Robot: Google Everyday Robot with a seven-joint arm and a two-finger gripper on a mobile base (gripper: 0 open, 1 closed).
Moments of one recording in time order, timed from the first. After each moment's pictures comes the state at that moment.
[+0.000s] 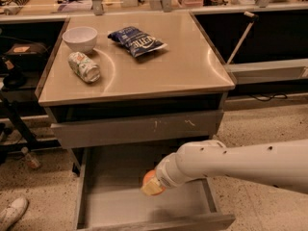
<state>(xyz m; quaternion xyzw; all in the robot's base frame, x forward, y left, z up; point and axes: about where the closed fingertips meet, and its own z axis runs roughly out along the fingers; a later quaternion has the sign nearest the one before) 0.451 -0.002 0.560 -0.45 0.85 0.16 0.21</state>
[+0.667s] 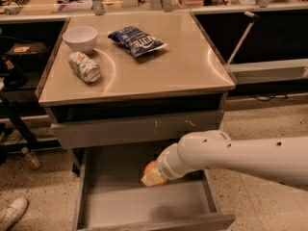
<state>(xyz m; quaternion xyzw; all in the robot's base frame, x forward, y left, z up) 0.469 -0.009 0.589 -0.44 0.86 0.15 0.22</state>
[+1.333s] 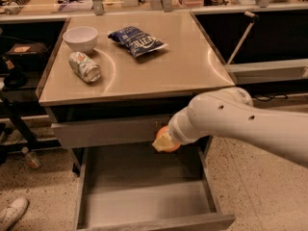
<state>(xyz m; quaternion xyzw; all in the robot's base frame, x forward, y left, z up) 0.528 -0.050 0.697 -0.41 0.87 0.07 0.27</state>
